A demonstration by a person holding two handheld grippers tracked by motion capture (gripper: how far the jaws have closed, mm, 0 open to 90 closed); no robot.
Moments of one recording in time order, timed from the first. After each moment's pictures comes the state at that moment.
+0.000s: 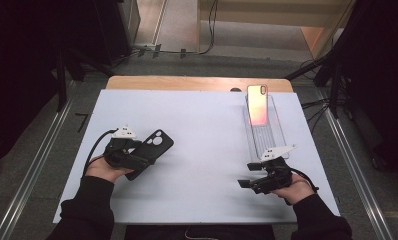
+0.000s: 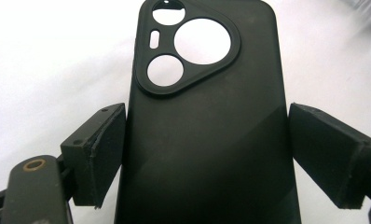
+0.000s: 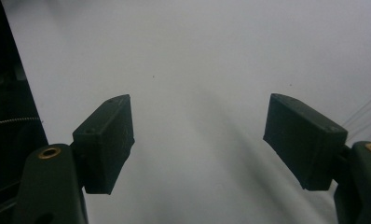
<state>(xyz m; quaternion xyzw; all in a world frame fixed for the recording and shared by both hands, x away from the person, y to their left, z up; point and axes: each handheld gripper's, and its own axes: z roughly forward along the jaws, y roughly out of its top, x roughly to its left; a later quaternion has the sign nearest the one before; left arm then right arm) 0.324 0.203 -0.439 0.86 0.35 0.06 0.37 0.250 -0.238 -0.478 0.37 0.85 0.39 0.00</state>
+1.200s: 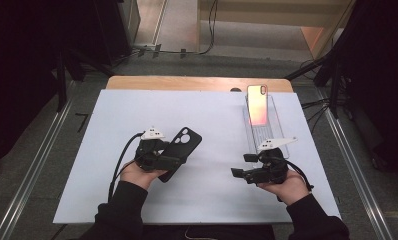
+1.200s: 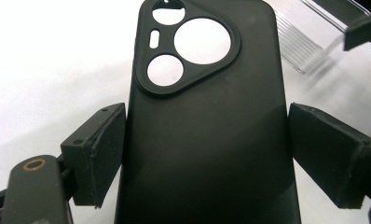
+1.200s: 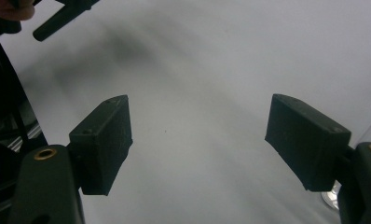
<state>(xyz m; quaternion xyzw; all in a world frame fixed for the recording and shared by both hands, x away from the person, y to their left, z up) 0.306 0.125 -0.439 0.82 0.39 0.06 0.42 0.255 -0.218 -0.446 0.42 0.81 0.42 0.02</state>
